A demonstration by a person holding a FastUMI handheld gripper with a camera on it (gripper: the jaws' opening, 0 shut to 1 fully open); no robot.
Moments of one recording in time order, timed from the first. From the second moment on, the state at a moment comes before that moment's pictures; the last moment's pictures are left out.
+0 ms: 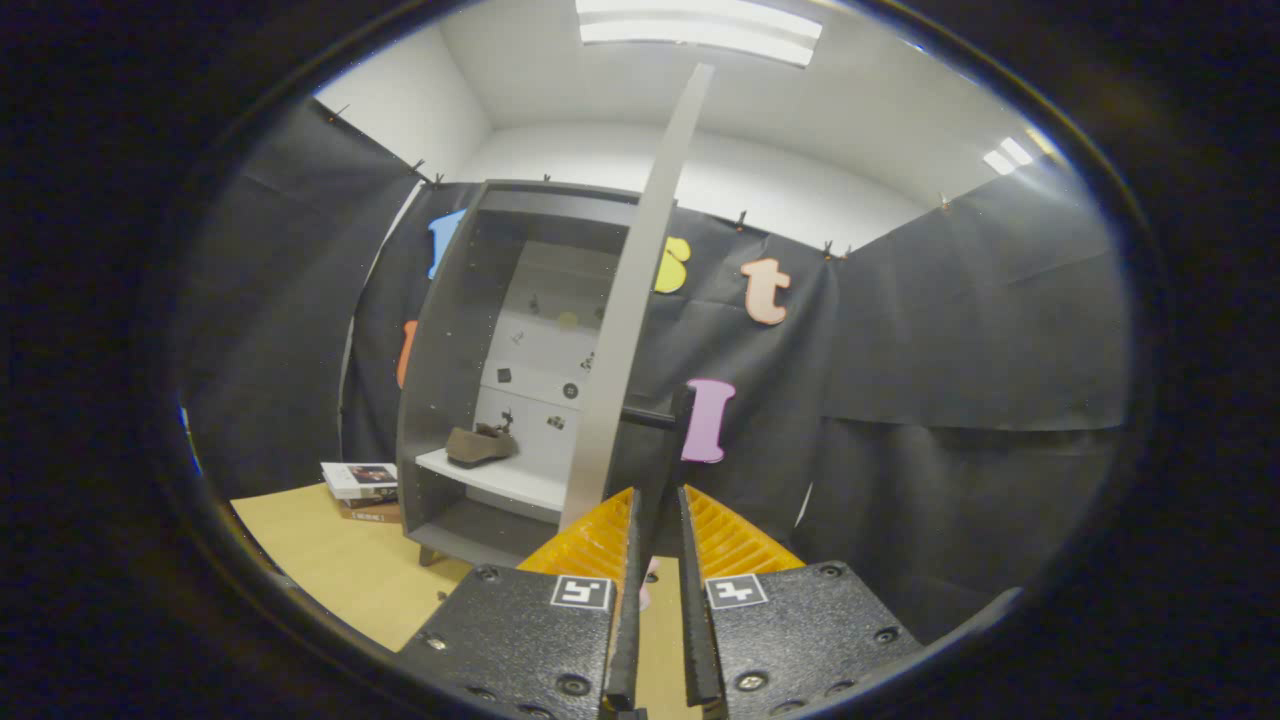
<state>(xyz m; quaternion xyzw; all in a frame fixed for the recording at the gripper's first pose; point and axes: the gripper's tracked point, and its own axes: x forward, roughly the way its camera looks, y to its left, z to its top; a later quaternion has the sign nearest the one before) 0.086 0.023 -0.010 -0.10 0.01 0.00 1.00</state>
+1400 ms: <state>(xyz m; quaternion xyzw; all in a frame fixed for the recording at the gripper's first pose) 0.149 0.228 -0.381 -0.02 0.28 0.12 0.95</state>
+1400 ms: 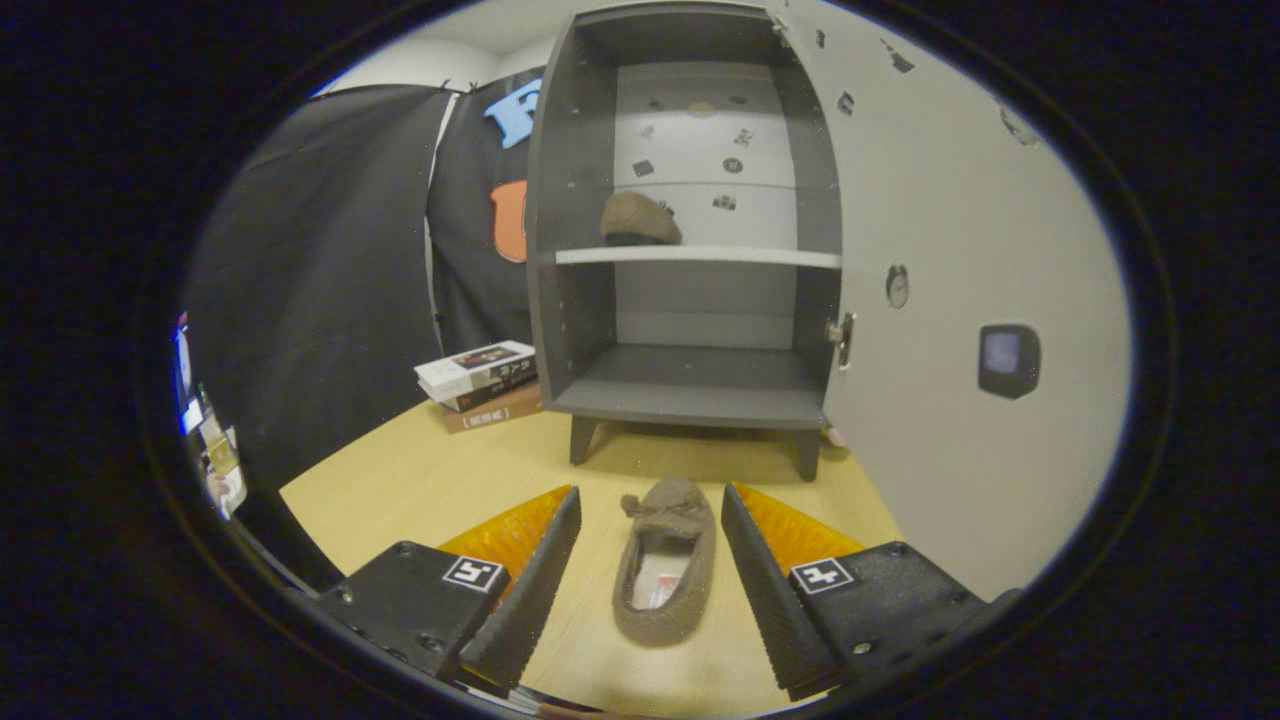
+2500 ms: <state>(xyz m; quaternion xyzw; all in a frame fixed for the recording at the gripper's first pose) 0.182 0.236 -0.504 -0.01 0.36 0.11 0.93</state>
